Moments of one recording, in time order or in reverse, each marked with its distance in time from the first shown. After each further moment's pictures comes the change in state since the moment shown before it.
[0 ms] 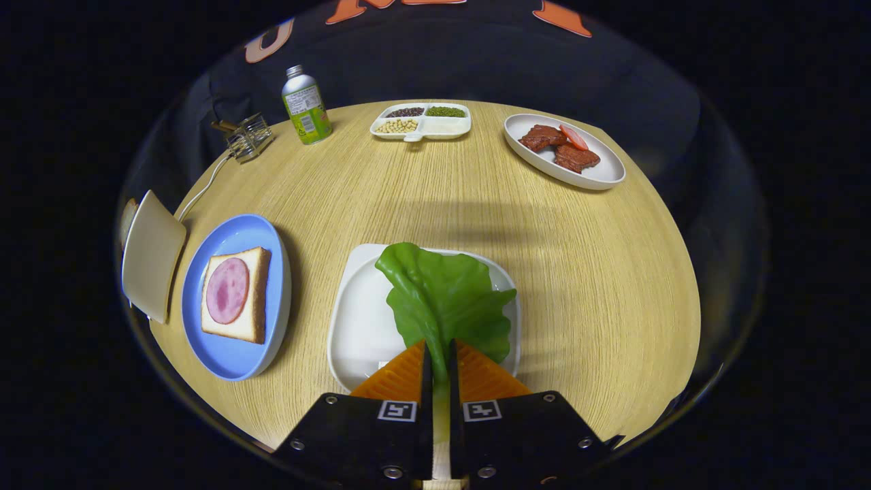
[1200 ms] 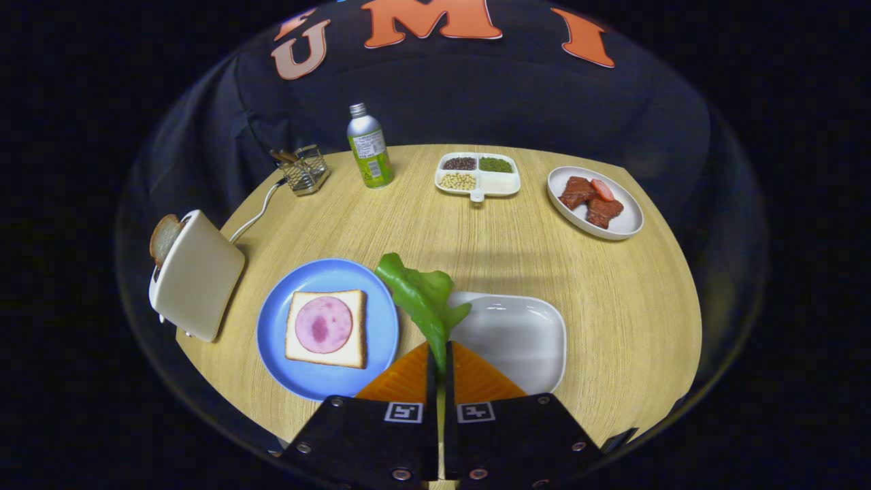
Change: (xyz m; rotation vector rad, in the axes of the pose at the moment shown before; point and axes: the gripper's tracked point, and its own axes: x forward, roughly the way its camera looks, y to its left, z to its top) arm -0.063 0.080 0.047 -0.002 -0.128 0.117
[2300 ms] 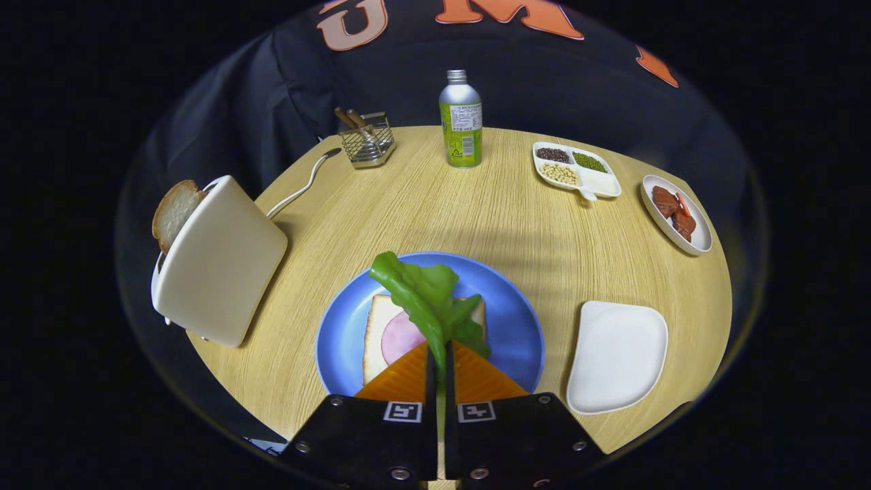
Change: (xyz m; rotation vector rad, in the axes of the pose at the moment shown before) arm 0.047 0.118 -0.006 -0.093 0.053 0.085
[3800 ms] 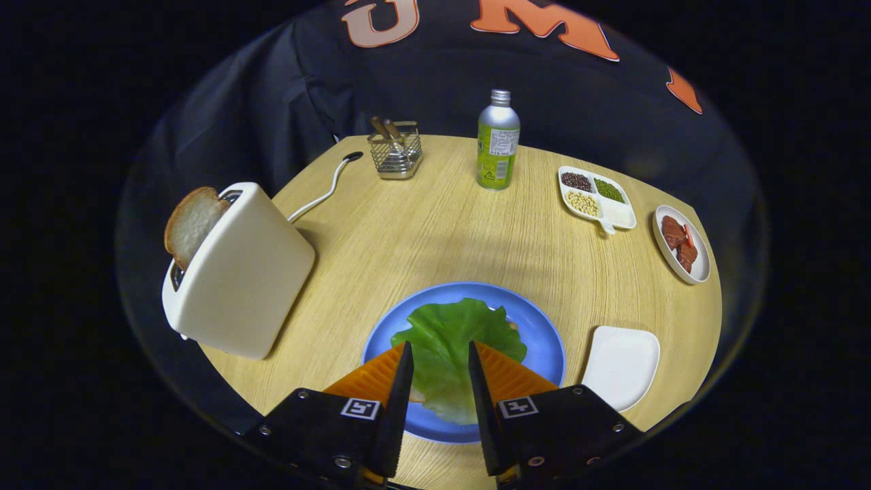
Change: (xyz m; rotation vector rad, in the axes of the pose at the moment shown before) arm -0.031 0.051 0.039 -0.052 -0.009 0.032
